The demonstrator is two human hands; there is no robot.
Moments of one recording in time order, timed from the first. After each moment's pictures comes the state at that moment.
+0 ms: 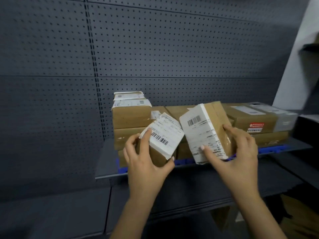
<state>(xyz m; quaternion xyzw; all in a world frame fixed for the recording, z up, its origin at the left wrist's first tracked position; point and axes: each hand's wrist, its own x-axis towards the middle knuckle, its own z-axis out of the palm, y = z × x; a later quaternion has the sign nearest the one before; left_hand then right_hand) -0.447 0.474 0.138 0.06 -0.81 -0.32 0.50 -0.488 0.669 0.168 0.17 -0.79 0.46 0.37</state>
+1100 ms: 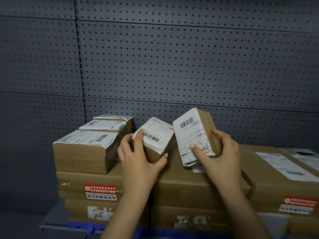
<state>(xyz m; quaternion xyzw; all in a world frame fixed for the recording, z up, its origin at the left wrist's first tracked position) -0.687 0.510 0.191 0.22 -0.80 -0.22 0.52 -0.783 0.678 0.216 0.23 -0.77 0.53 0.28</state>
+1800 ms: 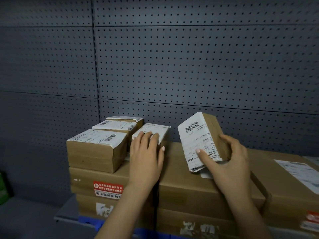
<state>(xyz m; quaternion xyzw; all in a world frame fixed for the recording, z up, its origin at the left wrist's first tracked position) -0.710 0.484 0.188 0.19 -0.85 -0.04 0.49 -0.794 0.676 0.208 0.25 -0.74 0.56 0.26</state>
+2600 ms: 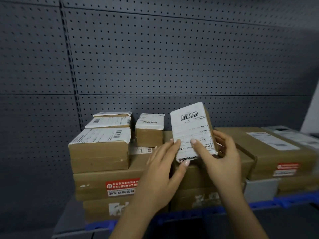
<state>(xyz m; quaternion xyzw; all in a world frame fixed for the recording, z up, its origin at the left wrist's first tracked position) -0.622 0.487 0.183 -0.06 -0.90 -0.29 0.31 -0.691 0.635 0.202 0.15 -0.70 0.65 0.25</state>
